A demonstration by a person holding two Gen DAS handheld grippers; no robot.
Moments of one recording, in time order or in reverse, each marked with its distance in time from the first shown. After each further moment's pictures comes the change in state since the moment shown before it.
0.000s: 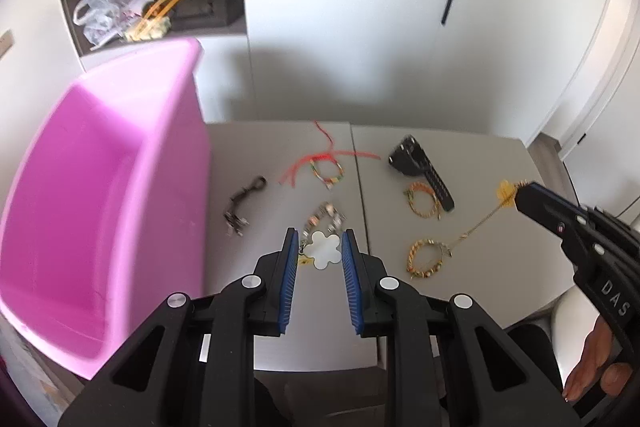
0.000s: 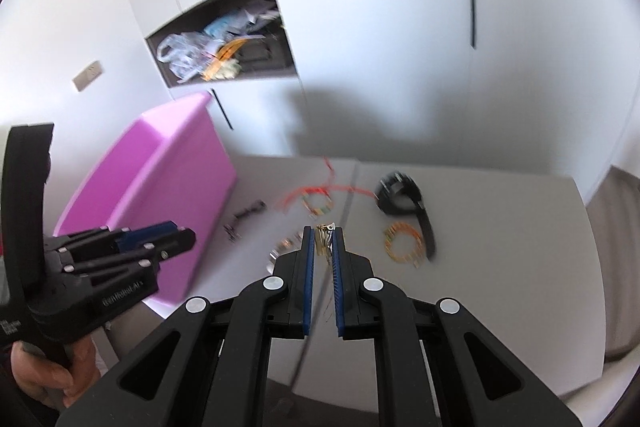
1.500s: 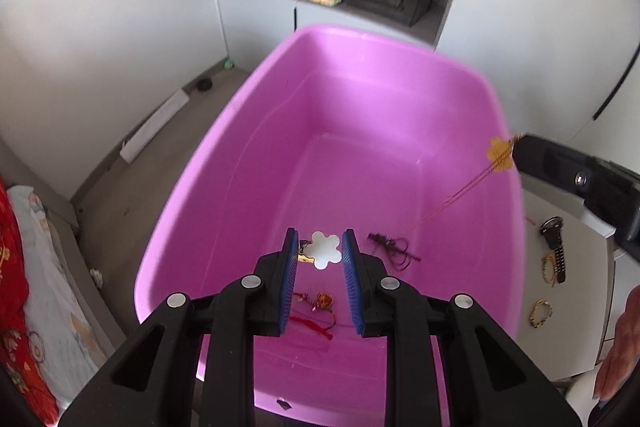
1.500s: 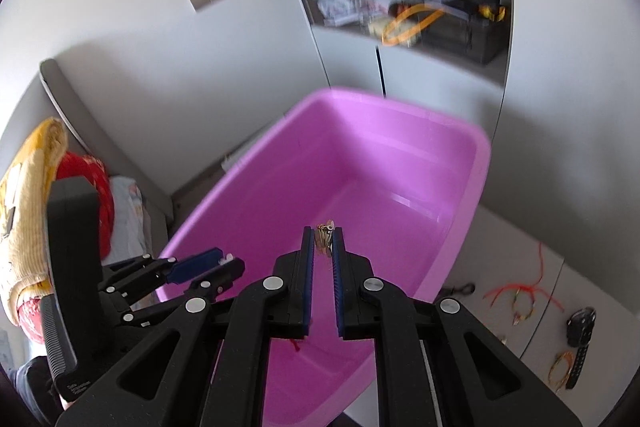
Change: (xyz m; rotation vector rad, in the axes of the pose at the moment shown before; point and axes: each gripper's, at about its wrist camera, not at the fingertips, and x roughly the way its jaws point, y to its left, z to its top) left arm -0.023 0.233 0.004 -0.366 0.077 0.267; right arm 0.142 0.244 0.099 -0.291 0.296 0.327
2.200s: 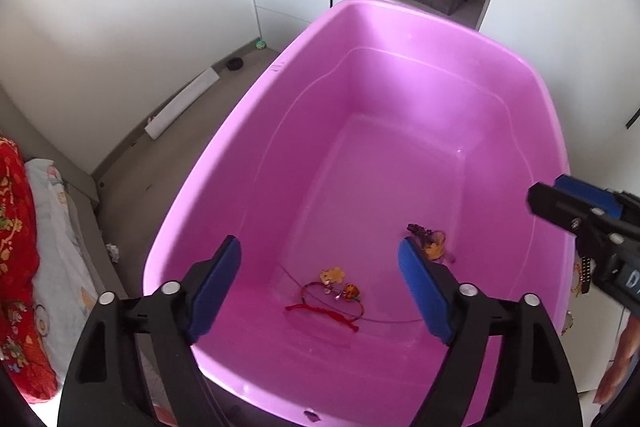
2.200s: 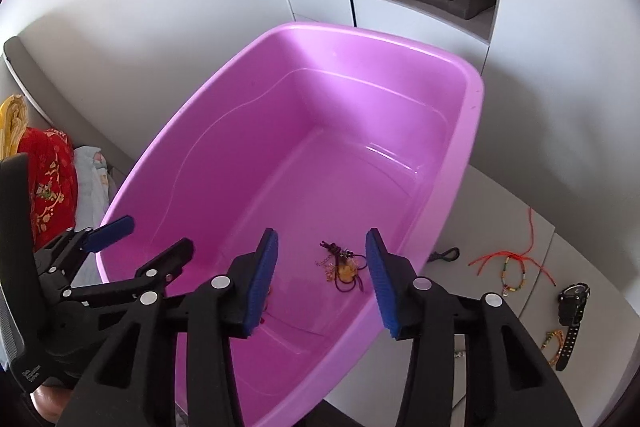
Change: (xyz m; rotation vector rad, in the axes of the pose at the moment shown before) left arm 0.015 0.014 -0.009 -0.062 0.046 0.108; right arm 0.027 -0.017 -0.014 0.013 0.100 -0.102
